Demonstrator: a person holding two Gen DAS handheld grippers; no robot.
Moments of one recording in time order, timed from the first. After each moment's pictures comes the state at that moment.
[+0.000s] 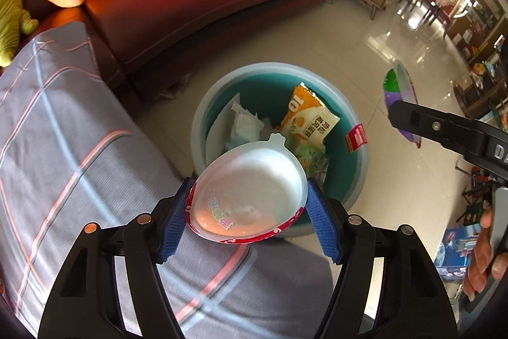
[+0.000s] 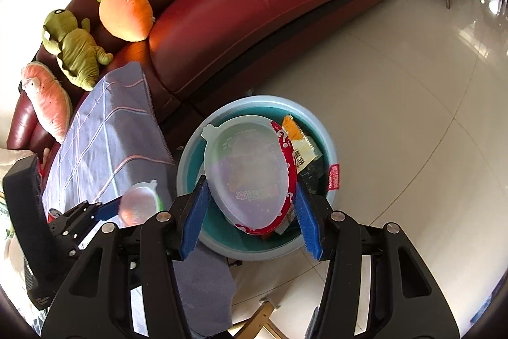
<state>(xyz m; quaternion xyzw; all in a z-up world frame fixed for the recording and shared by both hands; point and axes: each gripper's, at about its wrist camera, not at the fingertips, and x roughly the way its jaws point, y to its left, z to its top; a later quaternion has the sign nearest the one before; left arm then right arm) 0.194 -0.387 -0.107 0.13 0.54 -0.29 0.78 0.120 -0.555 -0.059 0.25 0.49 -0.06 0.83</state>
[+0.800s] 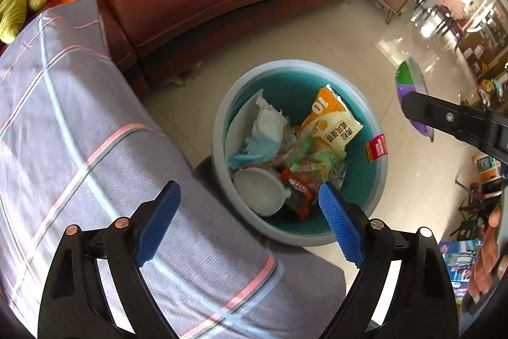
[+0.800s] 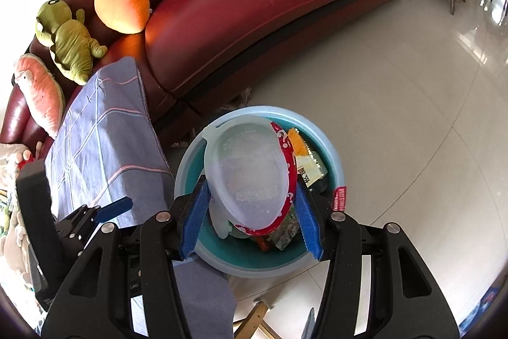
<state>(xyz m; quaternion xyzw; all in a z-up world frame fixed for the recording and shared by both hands) 0.217 -0.367 -0.118 0.10 0.57 -0.26 0.77 0.157 -0.548 -0.064 0.23 0.52 -0.05 0.82</state>
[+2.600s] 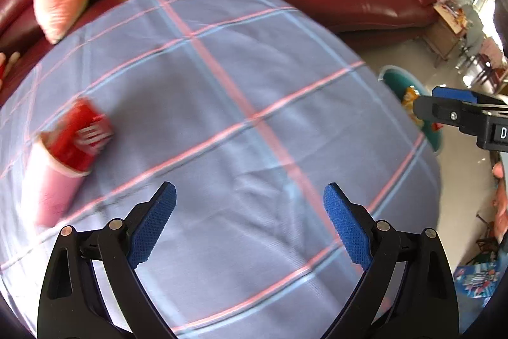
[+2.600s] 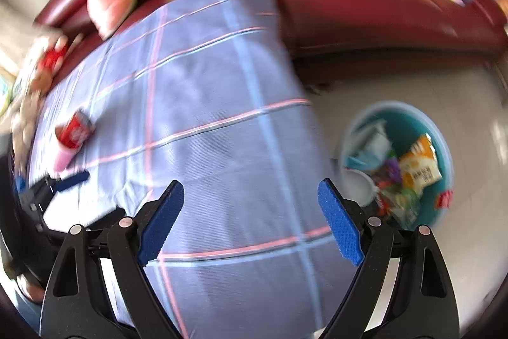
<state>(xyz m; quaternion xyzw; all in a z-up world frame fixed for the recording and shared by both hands) 0.145 -0.065 -0.066 0.06 0.53 -0.13 0.84 0.164 -0.280 -0.028 0.03 0.55 0.11 0.83</state>
